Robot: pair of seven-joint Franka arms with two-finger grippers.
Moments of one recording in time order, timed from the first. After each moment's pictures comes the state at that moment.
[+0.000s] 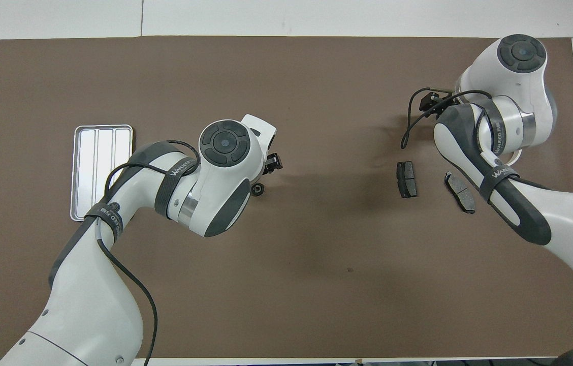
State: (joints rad) left arm -0.58 0.41 -0.02 -1.79 0.01 2.23 -0.83; right arm -0.19 0.65 0.26 -1.52 -0.32 2.16 0.51
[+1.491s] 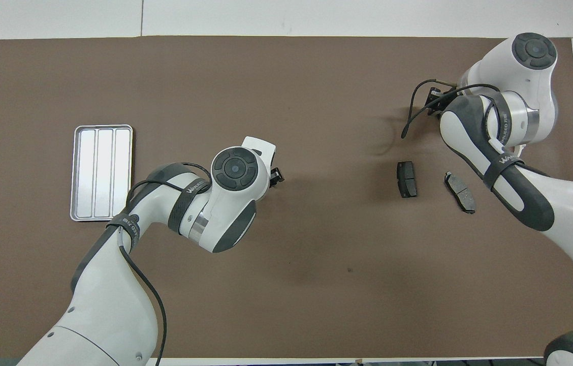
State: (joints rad) left arm -0.61 0.41 -0.02 -1.91 0.01 2.33 -1.01; right arm -0.20 0.70 0.26 -1.46 -0.22 2.15 0.51
